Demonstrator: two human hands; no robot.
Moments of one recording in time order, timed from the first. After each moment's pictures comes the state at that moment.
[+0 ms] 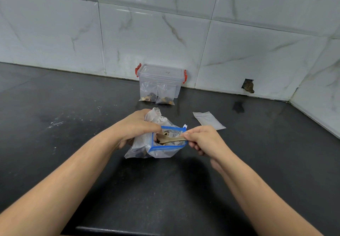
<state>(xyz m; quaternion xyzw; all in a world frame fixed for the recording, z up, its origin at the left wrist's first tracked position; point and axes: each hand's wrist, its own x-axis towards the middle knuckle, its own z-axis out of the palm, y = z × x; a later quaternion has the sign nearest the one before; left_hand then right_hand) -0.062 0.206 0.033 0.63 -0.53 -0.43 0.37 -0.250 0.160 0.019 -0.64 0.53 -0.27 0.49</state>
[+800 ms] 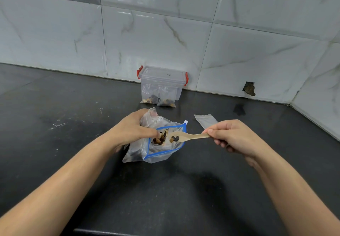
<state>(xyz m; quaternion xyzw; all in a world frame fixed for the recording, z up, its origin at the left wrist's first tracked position) -0.050 0.209 0.026 0.64 -0.56 -0.35 0.38 -0.300 0.154 0.054 -0.71 0.51 -0.24 0.42</state>
